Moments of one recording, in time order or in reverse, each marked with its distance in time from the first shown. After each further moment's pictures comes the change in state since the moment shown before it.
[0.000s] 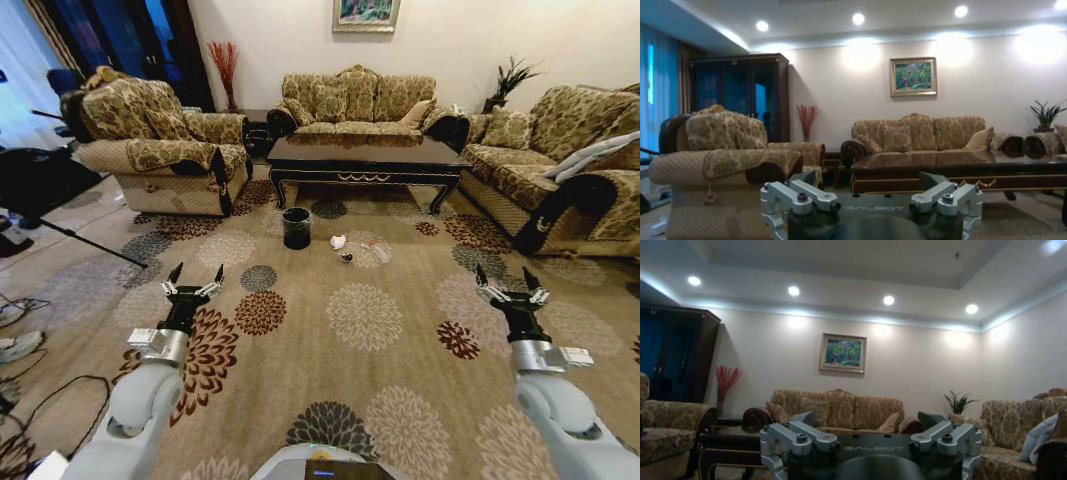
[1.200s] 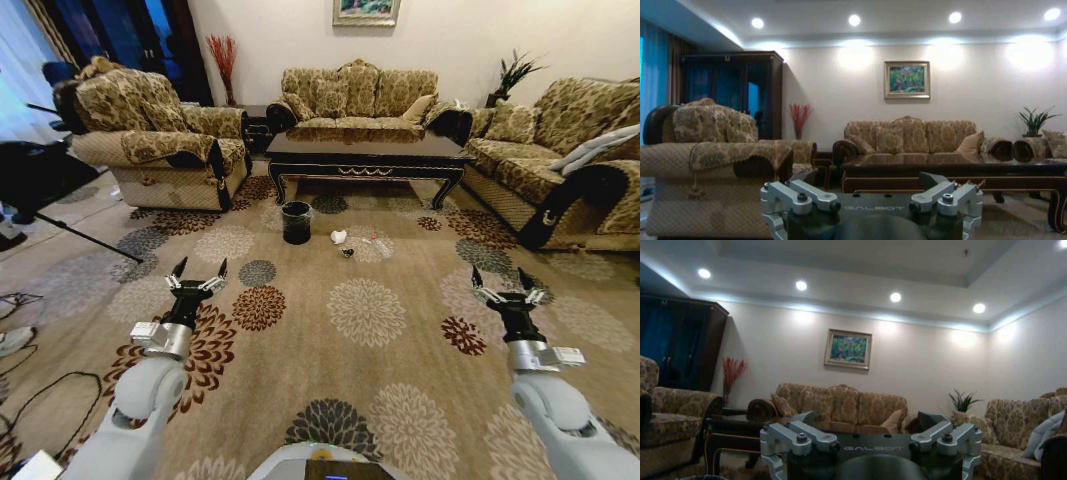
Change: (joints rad) left arm -0.036 -0.003 0.022 0.004 -0.017 0.000 0.019; right arm 0.019 0.006 -0.018 -0.029 -0.038 0.011 -0.020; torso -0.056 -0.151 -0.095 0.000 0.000
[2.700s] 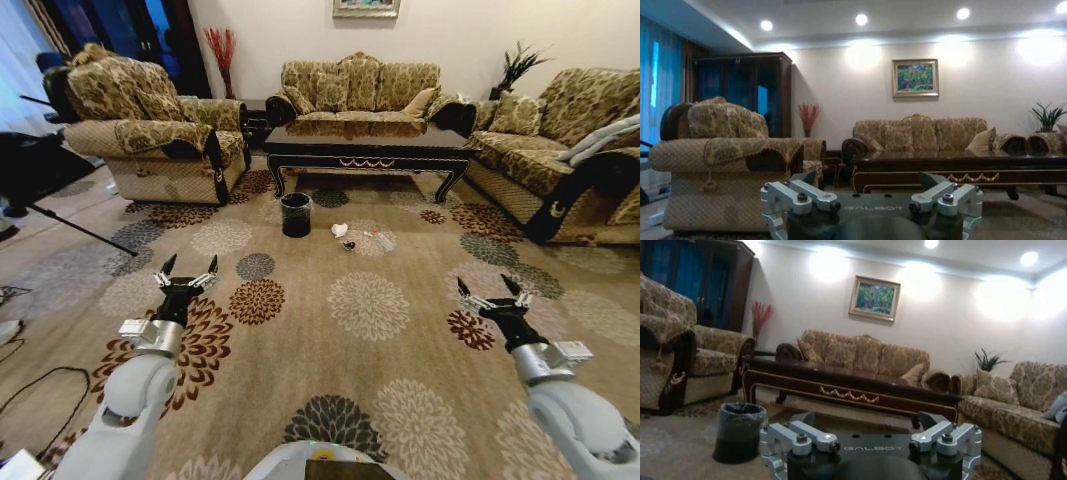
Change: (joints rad) left arm -0.008 0.012 -0.051 0.008 -0.020 0.013 -0.001; right arm -0.157 -0.030 0.121 0.216 0.013 -0.311 -0.028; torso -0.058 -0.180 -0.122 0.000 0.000
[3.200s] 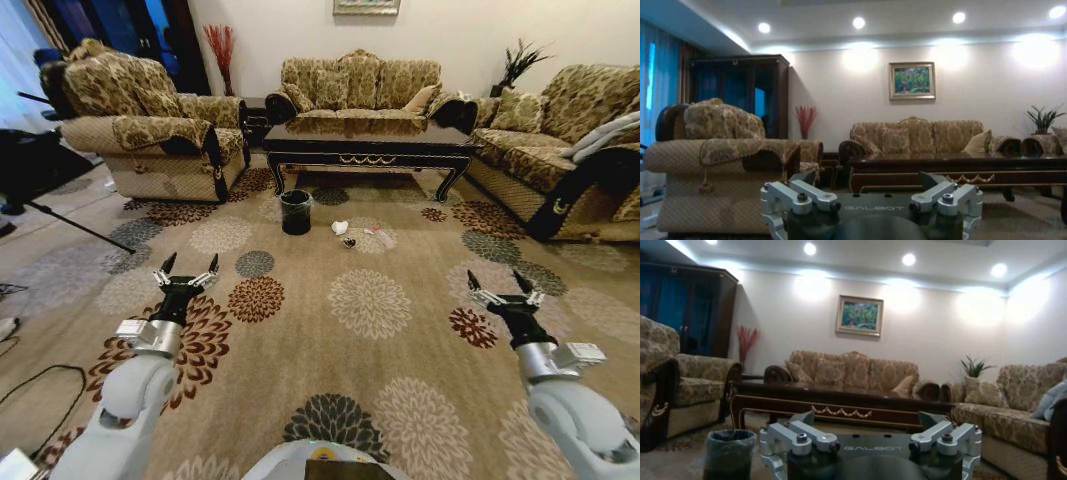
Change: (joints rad) left arm 0.014 0.001 -0.005 -0.029 -0.007 0.000 0.001; right arm 0.011 0.004 -0.011 0.004 0.057 0.080 0.052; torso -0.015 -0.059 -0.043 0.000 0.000
